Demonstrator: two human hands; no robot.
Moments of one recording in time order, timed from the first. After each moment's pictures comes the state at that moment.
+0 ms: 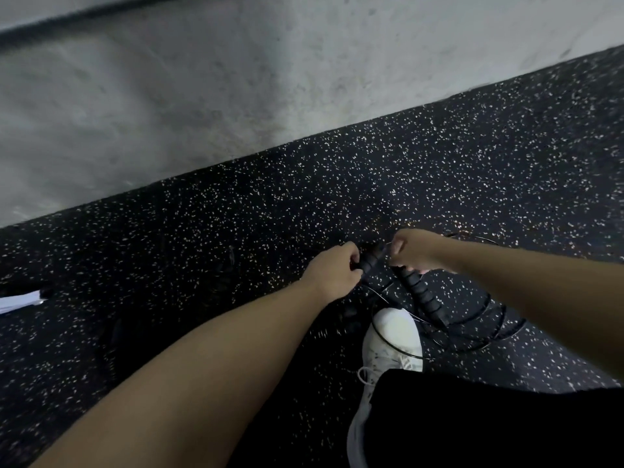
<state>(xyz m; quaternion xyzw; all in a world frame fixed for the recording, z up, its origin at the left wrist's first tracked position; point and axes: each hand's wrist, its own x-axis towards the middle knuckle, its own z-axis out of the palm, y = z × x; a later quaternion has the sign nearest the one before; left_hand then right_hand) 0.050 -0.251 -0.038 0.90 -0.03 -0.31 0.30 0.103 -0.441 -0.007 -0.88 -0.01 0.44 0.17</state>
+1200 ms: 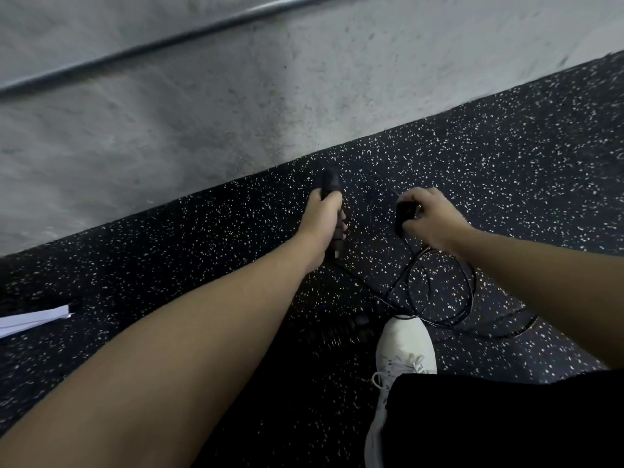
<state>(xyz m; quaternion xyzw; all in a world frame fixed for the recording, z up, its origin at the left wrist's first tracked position) 0.109 -0.232 0.032 0.66 0.25 -0.20 0.68 0.126 -0.446 0.016 -0.92 0.03 0.21 0.32</state>
